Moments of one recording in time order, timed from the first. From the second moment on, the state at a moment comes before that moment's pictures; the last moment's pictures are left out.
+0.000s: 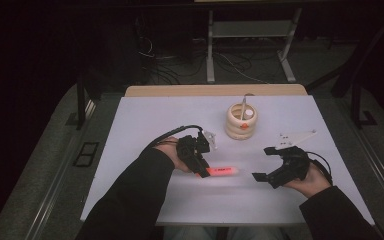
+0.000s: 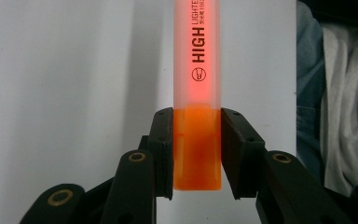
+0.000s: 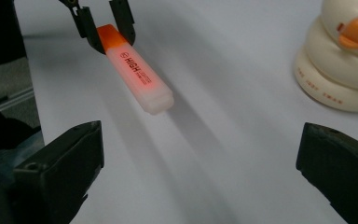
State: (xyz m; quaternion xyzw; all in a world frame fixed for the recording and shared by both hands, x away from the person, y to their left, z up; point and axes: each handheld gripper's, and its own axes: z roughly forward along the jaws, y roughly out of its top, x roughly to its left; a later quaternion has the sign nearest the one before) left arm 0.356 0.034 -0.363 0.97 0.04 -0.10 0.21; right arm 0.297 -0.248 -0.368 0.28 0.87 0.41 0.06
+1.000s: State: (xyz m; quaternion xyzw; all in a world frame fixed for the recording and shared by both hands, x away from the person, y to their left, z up) left arm 0.376 0.031 -0.365 0.96 0.08 -0.18 0.20; right arm 0.316 -0.187 -0.352 0.16 0.92 0.35 0.05
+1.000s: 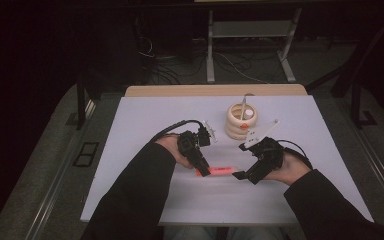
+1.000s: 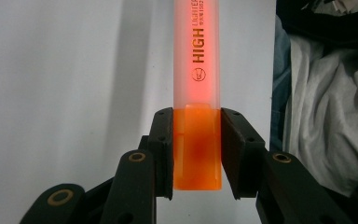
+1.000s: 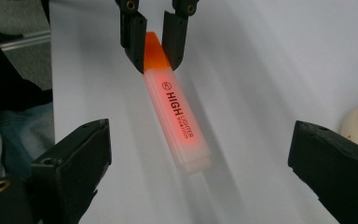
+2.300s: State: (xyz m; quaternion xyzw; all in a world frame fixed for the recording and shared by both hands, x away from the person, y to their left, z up) left arm 0.386 0.023 -0.366 0.95 0.10 -0.21 0.19; right arm 0.314 -0.152 -0.366 0.07 0.96 0.27 0.09
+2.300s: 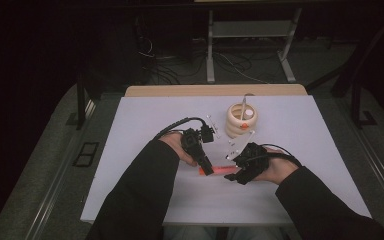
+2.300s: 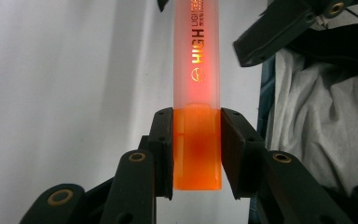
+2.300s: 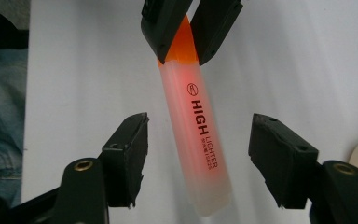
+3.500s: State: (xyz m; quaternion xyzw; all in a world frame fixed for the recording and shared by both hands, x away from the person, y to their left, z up) left arm 0.392 0.023 -0.363 0.95 0.11 -0.21 0.20; right arm 0.314 -0.136 -0.372 0.02 0.96 0.23 0.15
